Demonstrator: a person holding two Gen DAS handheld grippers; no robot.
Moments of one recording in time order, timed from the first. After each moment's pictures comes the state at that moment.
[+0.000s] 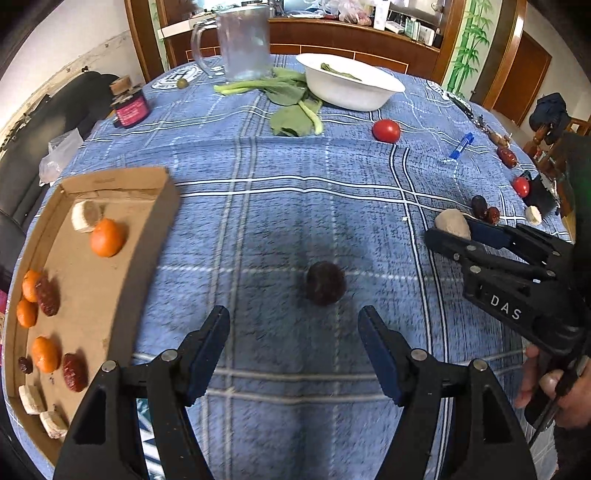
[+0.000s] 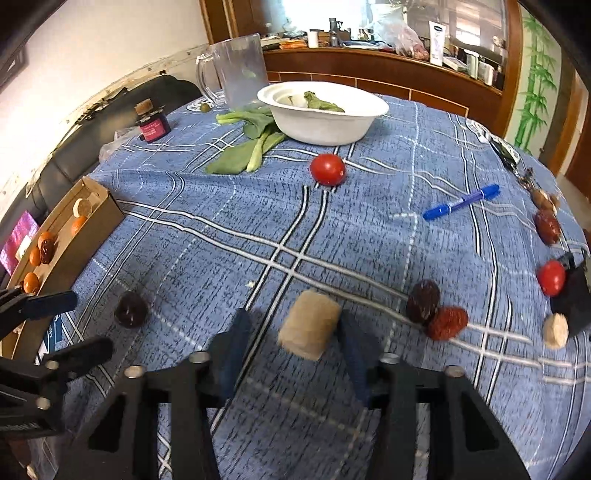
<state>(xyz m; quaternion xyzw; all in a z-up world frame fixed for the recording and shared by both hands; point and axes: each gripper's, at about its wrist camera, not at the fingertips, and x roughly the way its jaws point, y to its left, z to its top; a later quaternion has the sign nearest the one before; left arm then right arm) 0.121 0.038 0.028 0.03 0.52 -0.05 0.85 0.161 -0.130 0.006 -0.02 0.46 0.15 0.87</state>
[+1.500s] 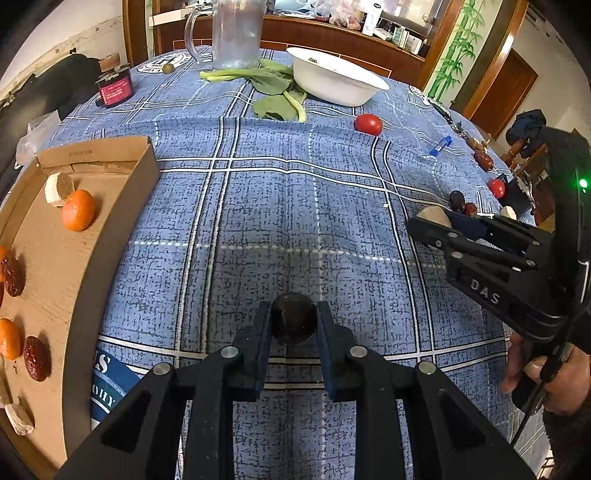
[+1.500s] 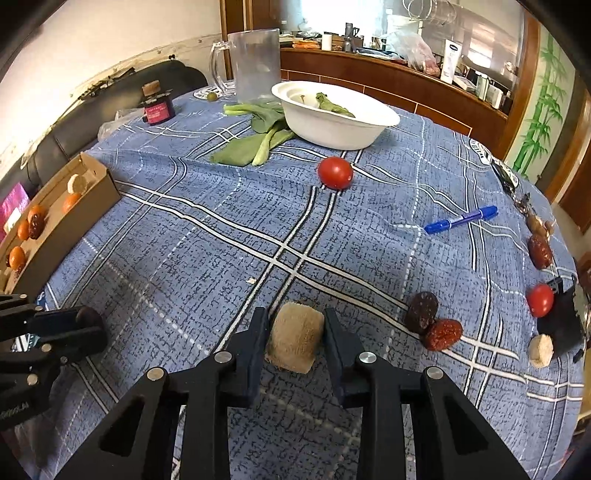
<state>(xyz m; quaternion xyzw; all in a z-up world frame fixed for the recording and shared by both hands) 0.107 0.052 0.015 -0.03 0.52 -0.11 0.85 0.155 -0.120 0.005 -0.07 0.45 0.15 0.88</state>
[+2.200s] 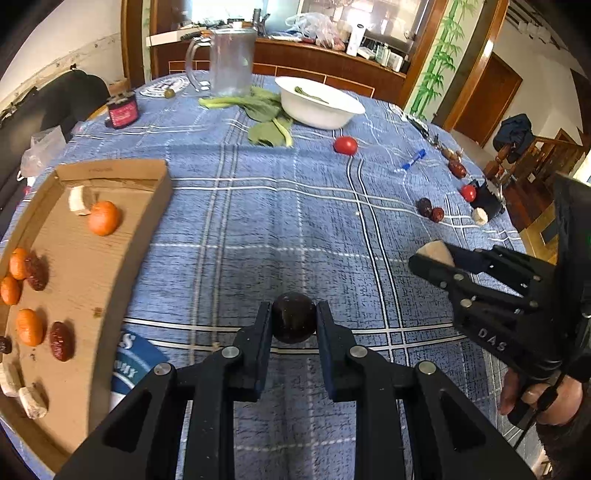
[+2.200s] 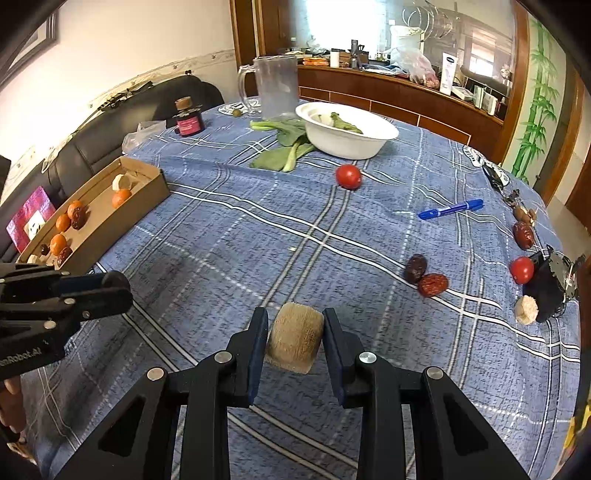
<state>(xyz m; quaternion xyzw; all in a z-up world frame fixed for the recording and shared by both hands) 0.072 0.061 0.052 -0.03 0.48 -0.12 0.87 0.094 -0.118 0.032 -0.05 0.43 0.17 0.88</state>
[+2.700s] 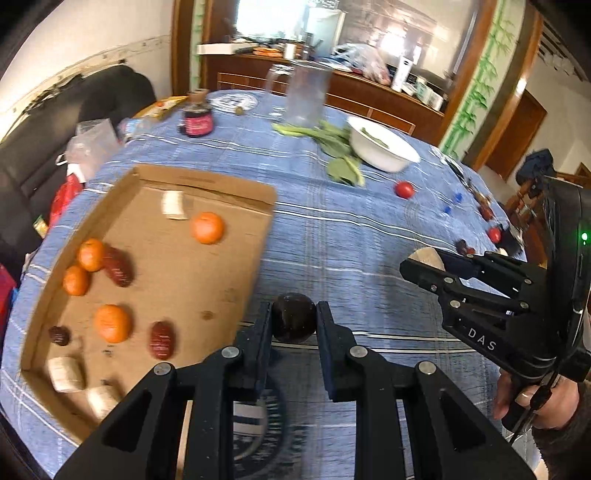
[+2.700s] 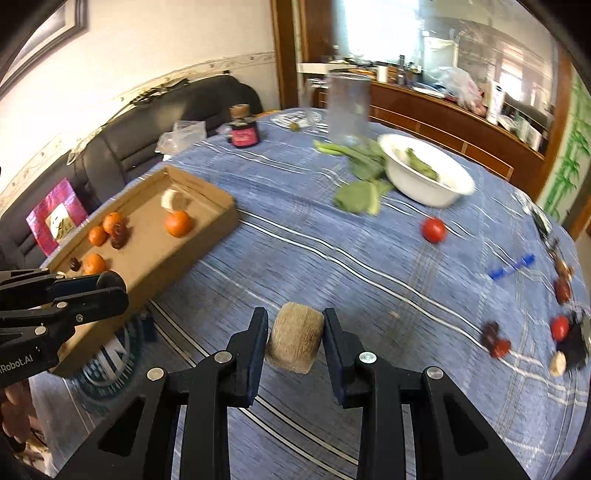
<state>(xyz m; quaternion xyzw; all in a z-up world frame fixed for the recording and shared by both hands) 0.058 0.152 0.084 -0.06 0.46 -0.06 0.89 0.112 -0.026 0.059 -0.07 0.42 0.23 0.88</state>
